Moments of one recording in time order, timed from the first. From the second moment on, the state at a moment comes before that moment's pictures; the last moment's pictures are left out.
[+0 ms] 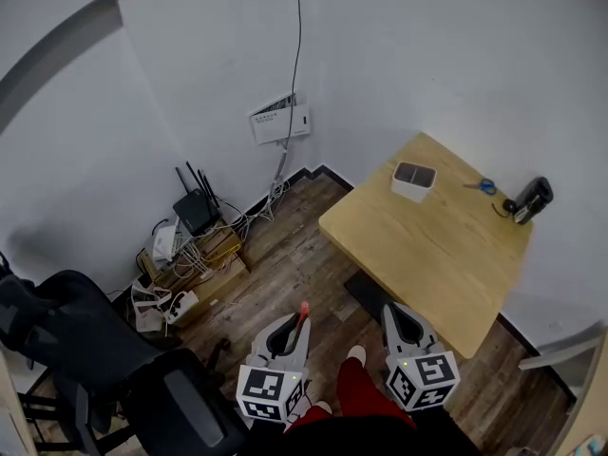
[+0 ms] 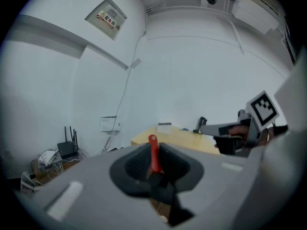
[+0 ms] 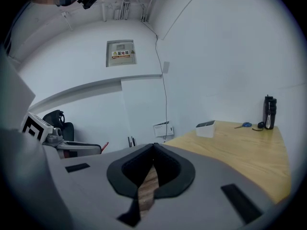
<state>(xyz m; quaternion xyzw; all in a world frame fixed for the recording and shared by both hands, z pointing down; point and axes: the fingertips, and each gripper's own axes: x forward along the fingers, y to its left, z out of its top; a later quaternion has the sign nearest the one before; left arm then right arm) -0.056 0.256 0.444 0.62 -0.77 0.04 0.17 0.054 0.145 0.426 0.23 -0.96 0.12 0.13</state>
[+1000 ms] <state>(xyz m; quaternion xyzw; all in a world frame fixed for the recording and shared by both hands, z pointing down) -0.108 0.061 0.435 0.63 -0.76 0.05 0.15 0.026 -0.039 0.431 0.28 -0.94 0.14 0.14</state>
